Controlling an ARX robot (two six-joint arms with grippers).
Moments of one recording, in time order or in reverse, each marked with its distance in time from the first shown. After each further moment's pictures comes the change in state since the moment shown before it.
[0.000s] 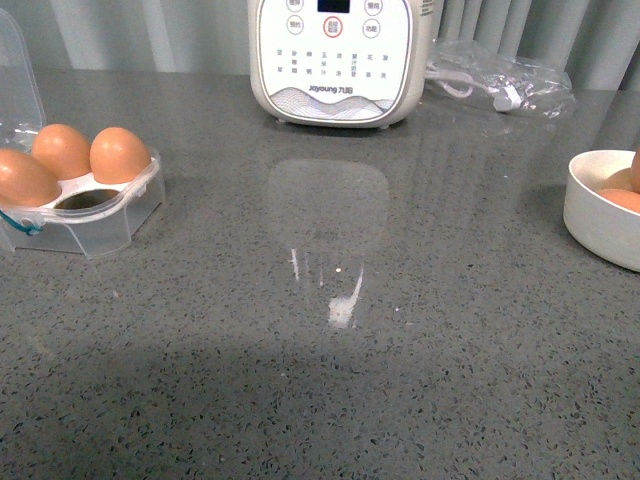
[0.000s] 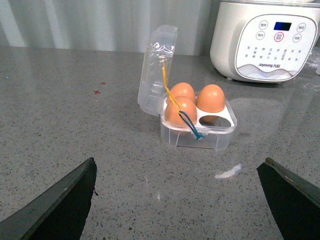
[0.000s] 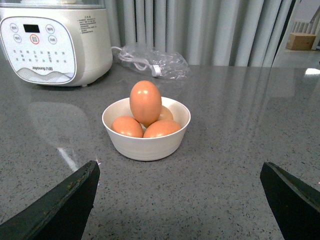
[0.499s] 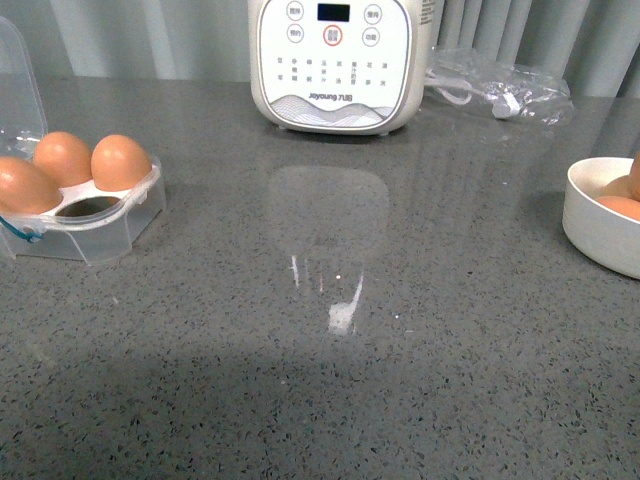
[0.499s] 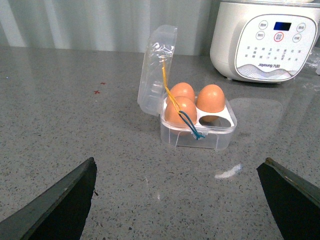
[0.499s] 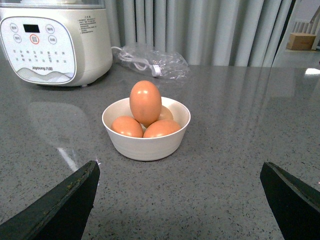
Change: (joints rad) left arm 0.000 0.000 0.000 0.000 0.000 0.000; right arm 0.000 0.000 0.000 0.000 0.000 0.000
